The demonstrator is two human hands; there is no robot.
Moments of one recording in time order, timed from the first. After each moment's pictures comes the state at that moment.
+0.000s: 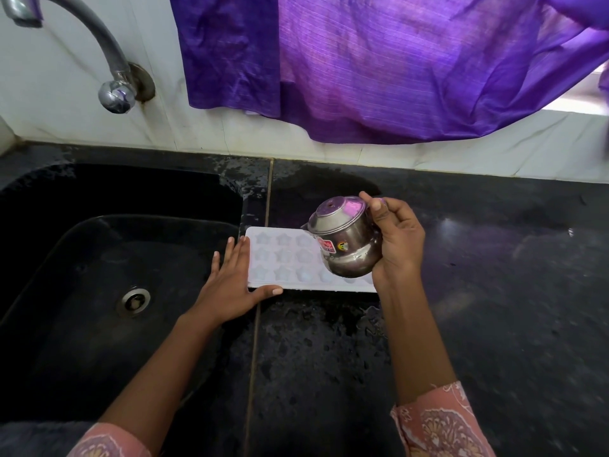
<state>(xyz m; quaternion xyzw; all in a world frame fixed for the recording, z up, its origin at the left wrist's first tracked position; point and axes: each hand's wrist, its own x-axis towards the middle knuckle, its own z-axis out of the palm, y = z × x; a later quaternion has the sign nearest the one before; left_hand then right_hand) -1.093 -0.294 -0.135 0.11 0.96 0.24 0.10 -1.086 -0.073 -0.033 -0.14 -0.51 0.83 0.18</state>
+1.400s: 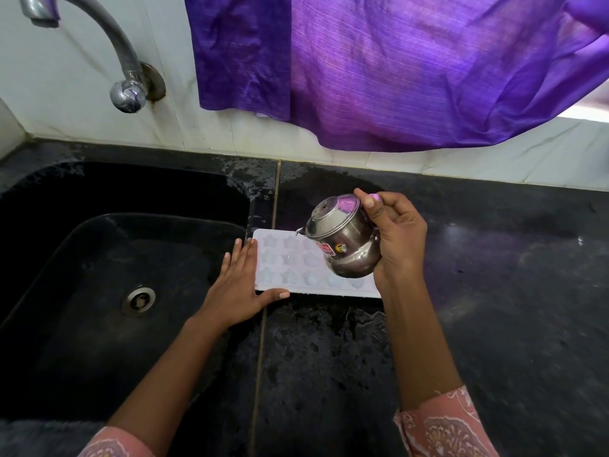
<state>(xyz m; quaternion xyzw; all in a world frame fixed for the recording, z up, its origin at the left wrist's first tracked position) -1.093 -0.294 -0.136 0.12 0.96 0.22 0.09 -1.090 -0.089 -0.019 -0.10 -0.57 0.80 0.19</state>
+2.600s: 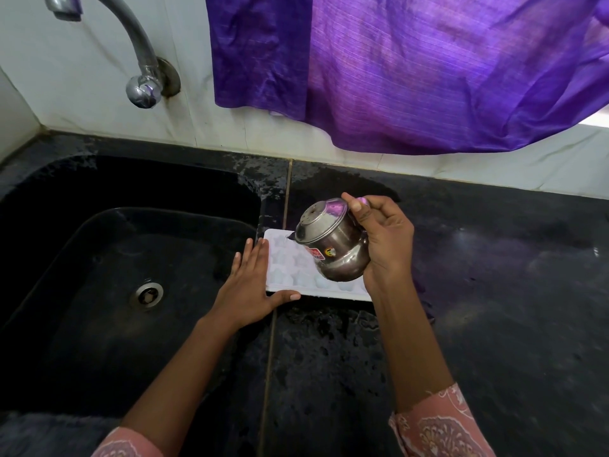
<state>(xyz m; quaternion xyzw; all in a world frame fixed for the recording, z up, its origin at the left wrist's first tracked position) -1.092 -0.294 -0.137 0.12 0.96 0.23 0.09 -1.099 -0.116 -0.027 -0.10 -0.57 0.80 0.15</state>
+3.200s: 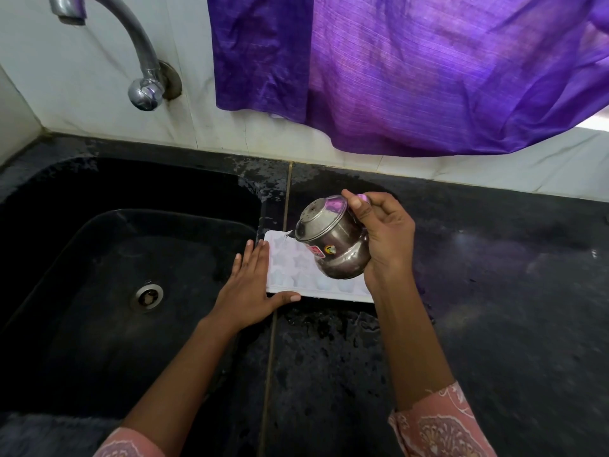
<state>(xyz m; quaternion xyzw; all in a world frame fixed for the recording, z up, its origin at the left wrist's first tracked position) -1.093 -0.295 -0.138 0.12 0.96 0.23 0.09 -1.099 -0.116 -0.020 -0.07 -0.59 0.79 0.15</state>
